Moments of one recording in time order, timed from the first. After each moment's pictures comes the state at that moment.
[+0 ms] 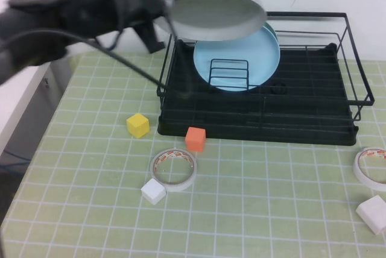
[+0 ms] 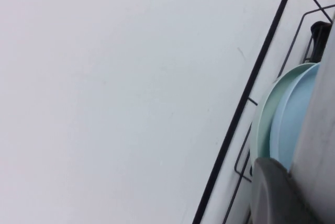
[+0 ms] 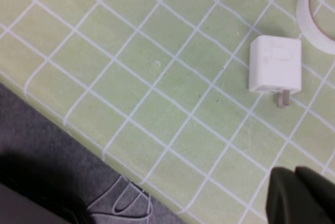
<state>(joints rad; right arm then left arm) 0.47 0.68 -0.48 -0.16 0.87 -0.04 -0.31 1.84 -1.54 -1.64 0.46 2.59</state>
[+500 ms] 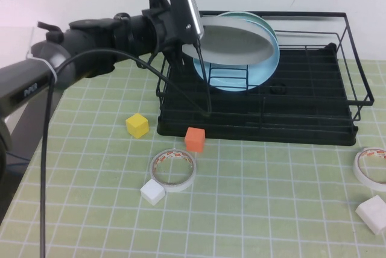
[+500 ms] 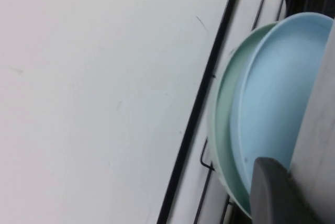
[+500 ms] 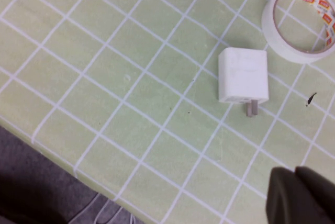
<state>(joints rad) 0.47 0.68 -0.48 -0.24 0.84 0.03 -0.36 2.09 -1.71 -1.67 0.41 2.72</state>
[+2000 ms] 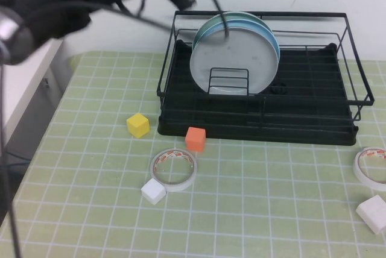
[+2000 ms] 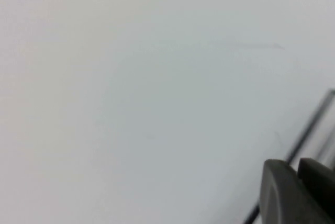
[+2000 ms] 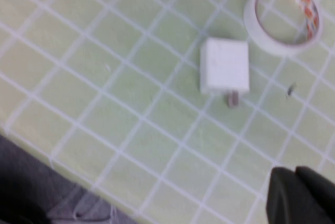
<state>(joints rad) 0.47 0.68 -0.47 -0.31 0.85 0.05 -0.37 1.88 -1.74 -1.69 0.41 2.34</state>
